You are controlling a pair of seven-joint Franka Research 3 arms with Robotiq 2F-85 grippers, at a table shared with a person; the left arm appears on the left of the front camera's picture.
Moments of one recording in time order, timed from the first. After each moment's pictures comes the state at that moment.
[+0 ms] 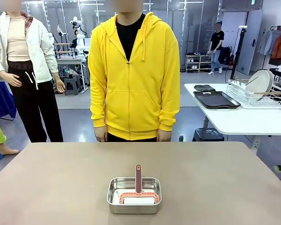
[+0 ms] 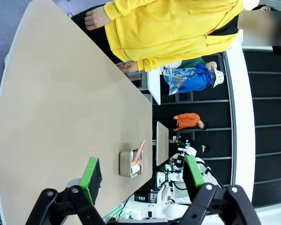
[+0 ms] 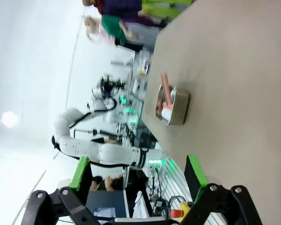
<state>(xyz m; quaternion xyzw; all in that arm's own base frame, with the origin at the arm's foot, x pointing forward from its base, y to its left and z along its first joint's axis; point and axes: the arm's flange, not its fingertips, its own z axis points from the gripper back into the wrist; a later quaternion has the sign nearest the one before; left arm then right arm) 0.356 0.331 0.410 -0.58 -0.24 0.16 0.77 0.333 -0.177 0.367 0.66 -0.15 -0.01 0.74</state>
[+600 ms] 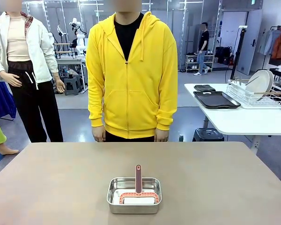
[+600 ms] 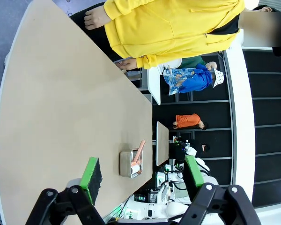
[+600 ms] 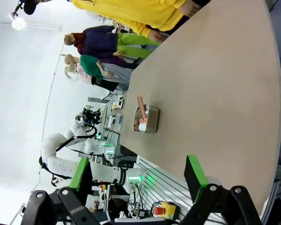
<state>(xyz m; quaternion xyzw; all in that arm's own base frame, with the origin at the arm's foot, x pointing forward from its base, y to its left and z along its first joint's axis) 0.356 0.331 0.410 -0.58 -0.24 0.16 0.77 0.245 -0.303 0.412 0.59 -0.24 -0.07 0.76</state>
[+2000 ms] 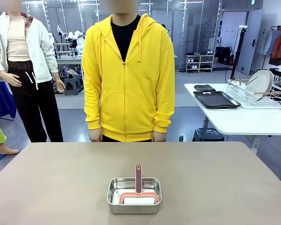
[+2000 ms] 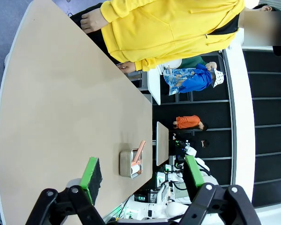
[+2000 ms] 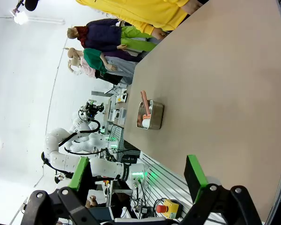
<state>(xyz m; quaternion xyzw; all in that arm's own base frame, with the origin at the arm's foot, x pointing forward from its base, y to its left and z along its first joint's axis) 0.356 0.331 0.410 -0.58 -0.24 0.16 0.77 0.257 -0.289 0.406 0.60 -0.22 -0.06 0.76</state>
